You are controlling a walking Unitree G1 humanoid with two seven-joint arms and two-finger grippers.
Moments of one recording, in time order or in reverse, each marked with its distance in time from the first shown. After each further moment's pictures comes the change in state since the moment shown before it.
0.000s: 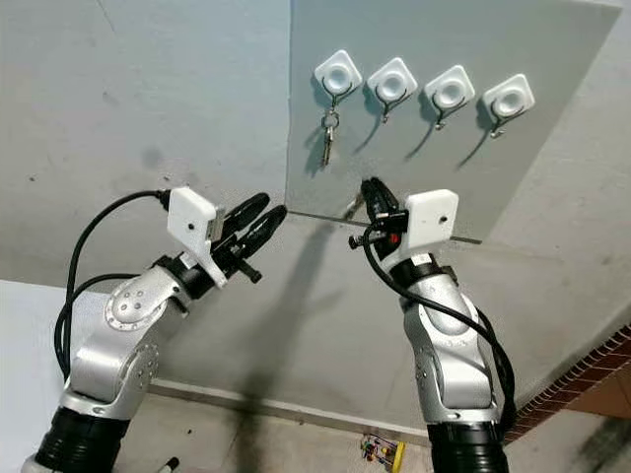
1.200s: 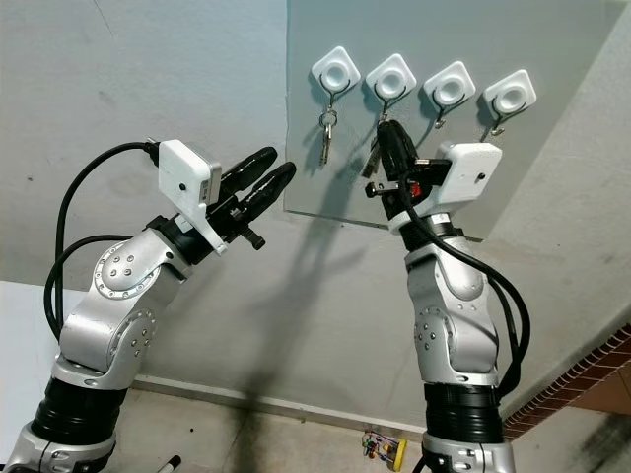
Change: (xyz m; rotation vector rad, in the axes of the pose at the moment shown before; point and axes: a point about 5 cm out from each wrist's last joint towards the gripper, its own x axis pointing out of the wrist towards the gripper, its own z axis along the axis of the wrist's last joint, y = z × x) left arm 0.013 0.004 0.034 0.054 -0.087 -0.042; right arm 0.018 -0.006 0.031 0.232 -0.172 -0.029
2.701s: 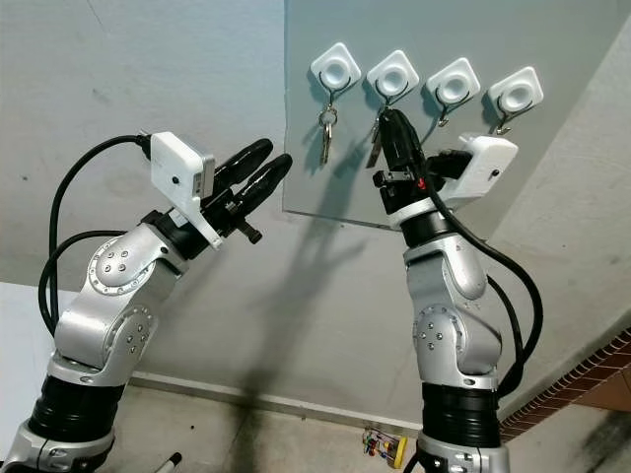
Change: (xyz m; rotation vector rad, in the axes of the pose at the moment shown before) left arm 0.000 0.003 0.006 0.004 -0.020 0.010; right arm 0.002 0.002 0.009 0.213 -0.045 -0.030
